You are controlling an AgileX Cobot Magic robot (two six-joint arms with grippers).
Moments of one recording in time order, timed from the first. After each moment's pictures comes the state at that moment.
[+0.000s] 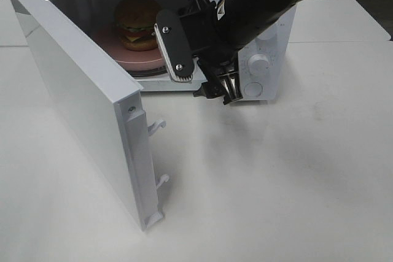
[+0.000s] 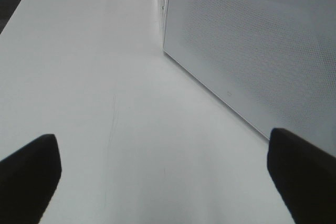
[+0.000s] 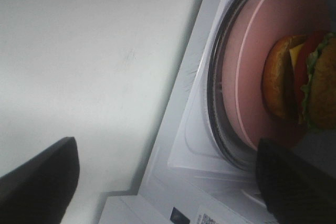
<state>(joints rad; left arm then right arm) -0.05 0.00 -0.50 -0.05 1.04 -0.05 0.62 1.85 -1.30 -0.02 0.36 -1.38</state>
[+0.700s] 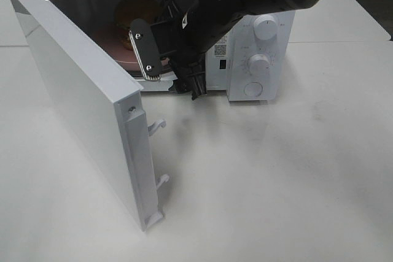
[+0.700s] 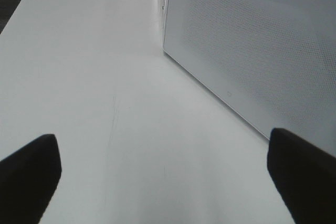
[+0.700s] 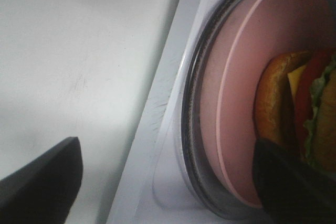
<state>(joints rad) -0.05 0.00 -0.50 -0.05 1.04 -0.05 0.62 2.10 -1.56 -0.03 0.34 -1.37</state>
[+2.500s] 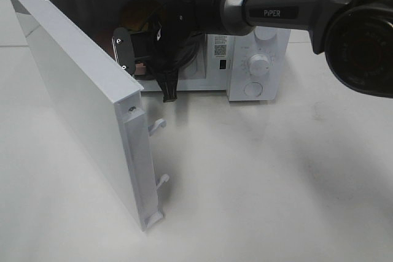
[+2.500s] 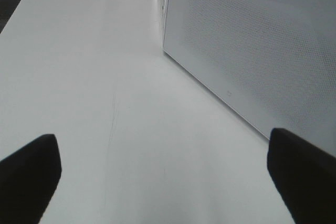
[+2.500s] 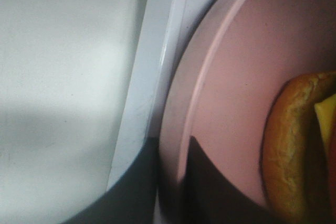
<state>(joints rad) -0.05 0.00 -0.50 -0.05 1.04 -0.05 0.61 2.43 -1.97 0.01 0.45 -1.26</state>
